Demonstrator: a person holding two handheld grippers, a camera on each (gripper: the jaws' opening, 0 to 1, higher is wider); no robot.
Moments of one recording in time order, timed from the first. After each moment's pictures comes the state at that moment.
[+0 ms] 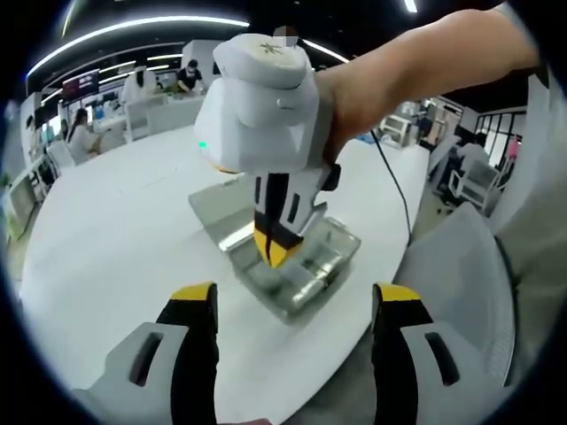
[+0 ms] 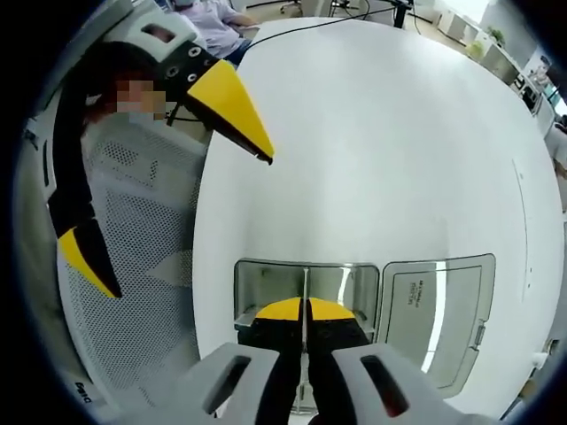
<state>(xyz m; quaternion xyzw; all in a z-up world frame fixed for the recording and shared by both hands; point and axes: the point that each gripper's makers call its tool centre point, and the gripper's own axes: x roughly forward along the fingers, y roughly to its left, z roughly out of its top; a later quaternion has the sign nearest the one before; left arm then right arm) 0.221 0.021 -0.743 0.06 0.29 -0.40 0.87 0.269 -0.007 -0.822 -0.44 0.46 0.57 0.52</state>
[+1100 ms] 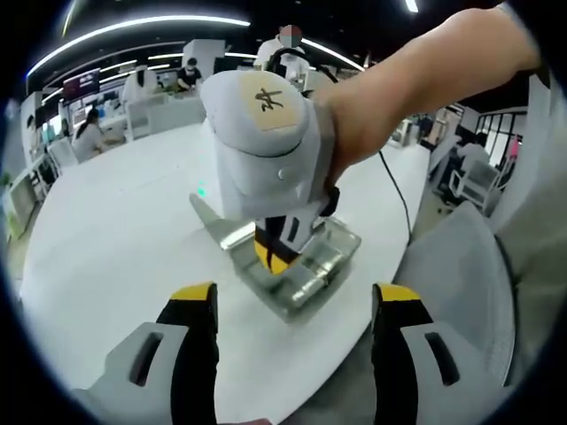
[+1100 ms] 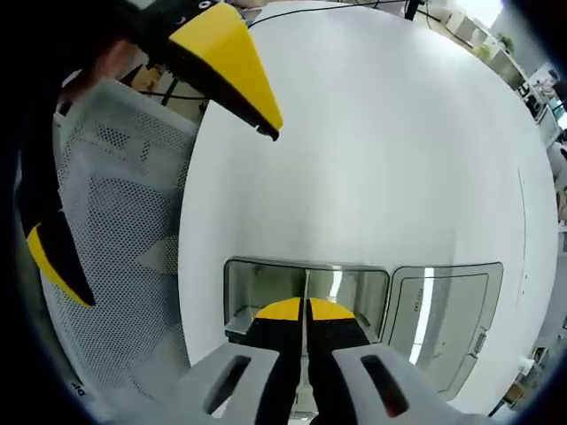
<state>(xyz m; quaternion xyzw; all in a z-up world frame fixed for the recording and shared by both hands) 0.218 0.021 -0.742 0.06 0.29 -0.40 0.87 0.267 -0.006 -0.837 -0.48 0.46 0.55 0.51</state>
